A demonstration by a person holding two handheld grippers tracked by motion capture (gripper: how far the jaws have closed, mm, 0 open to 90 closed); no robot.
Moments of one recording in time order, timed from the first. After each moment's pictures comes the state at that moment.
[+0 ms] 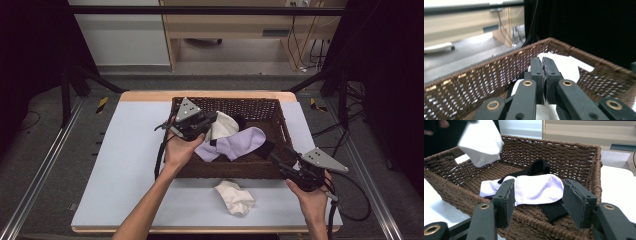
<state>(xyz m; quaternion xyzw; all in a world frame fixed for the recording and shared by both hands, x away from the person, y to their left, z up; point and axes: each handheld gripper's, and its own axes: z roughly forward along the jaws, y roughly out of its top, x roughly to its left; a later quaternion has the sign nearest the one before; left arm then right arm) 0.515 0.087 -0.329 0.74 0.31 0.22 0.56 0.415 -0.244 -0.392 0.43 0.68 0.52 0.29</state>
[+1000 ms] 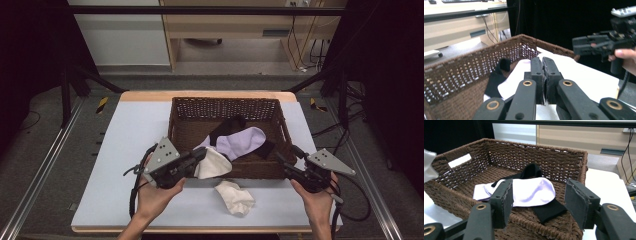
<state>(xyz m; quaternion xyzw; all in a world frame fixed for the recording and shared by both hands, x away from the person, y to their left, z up) 0.398 0.124 -0.324 0.75 0.26 0.20 0.57 0.409 -0.252 -0.387 0.44 0.67 0.51 0.31</state>
